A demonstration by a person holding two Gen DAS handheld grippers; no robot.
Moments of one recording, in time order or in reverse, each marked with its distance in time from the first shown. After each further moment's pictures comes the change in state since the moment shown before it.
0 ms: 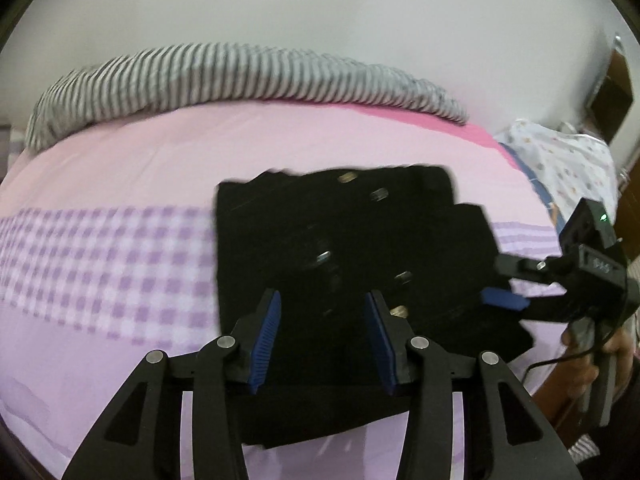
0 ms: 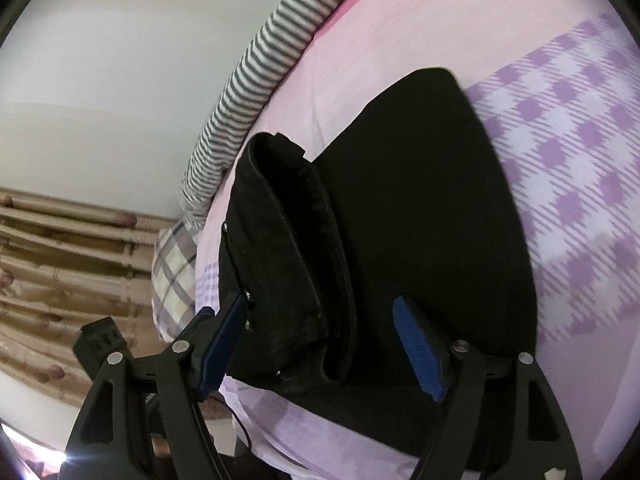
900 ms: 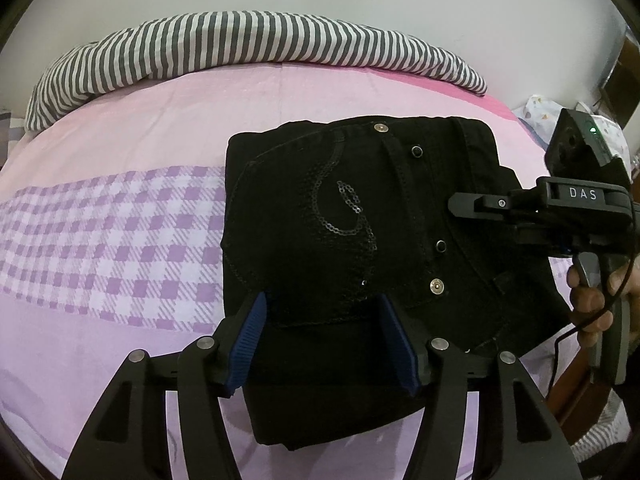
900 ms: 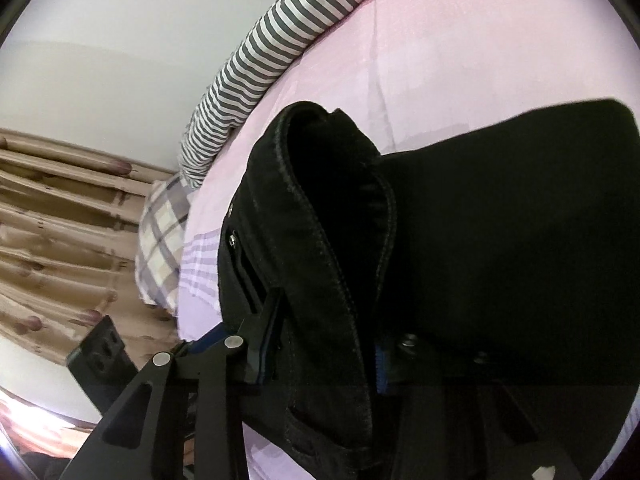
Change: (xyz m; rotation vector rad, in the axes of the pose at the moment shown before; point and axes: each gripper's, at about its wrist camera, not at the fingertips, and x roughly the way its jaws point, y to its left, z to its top) left arm 0.027 0.011 -0.018 0.017 0.077 0.041; right arm 0.065 0.036 0.024 -0.154 0.111 -0.043
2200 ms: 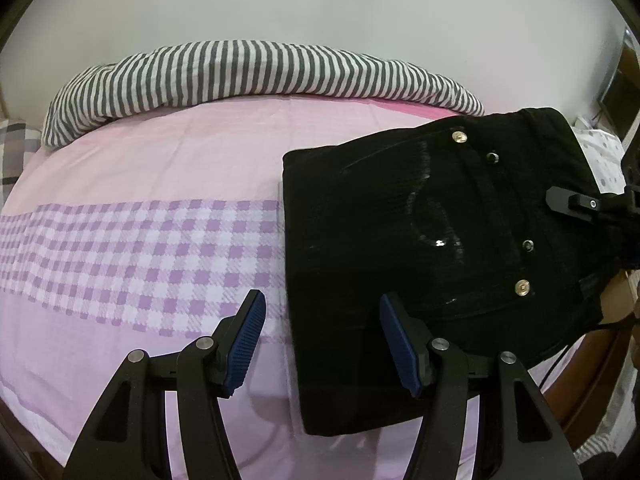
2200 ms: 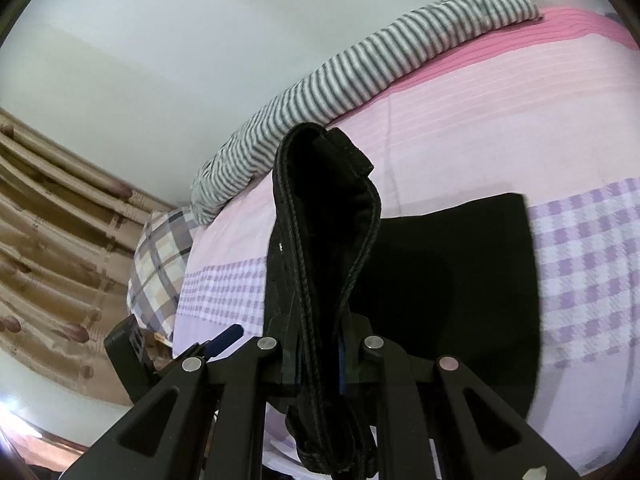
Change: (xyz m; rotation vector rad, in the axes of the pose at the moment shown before) left arm -0.031 -0.003 0.008 -0.001 -0.068 0.022; right arm -0.096 0.064 -0.021 -0.056 -0.212 -0.110
